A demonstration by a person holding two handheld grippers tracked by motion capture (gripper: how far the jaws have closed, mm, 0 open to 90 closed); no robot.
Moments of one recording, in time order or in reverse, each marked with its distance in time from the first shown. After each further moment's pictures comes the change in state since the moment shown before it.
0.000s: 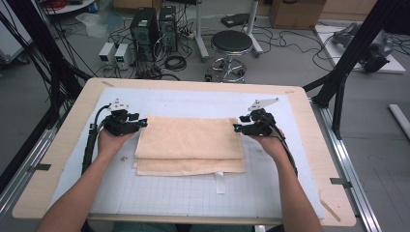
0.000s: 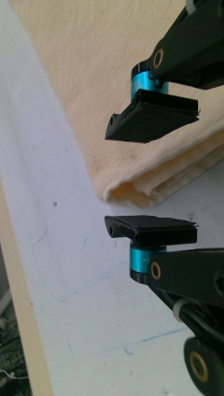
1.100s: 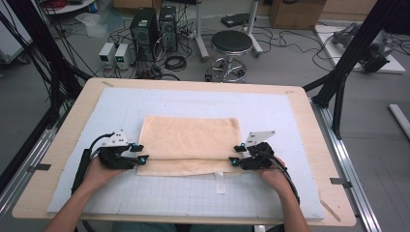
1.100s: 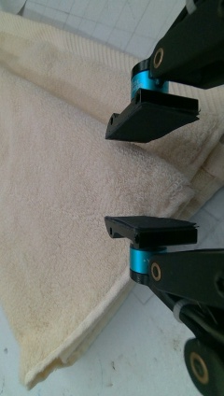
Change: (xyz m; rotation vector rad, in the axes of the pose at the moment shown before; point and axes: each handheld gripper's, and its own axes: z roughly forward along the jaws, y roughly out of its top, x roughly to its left) left arm -0.054 -0.052 -0.040 0.099 -0.257 0.220; right arm 0.068 -0.058 -0.009 0.030 0.123 -0.135
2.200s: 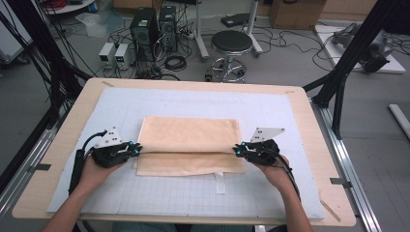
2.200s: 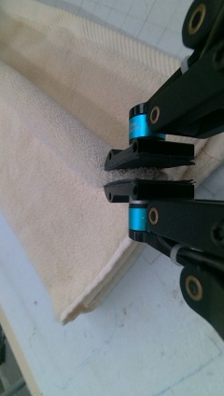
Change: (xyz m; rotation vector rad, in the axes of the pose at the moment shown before) left arm -0.005 0.009 -0.024 -0.063 0.111 0.045; right arm 0.004 0.016 -0.026 -0.095 -0.023 0.014
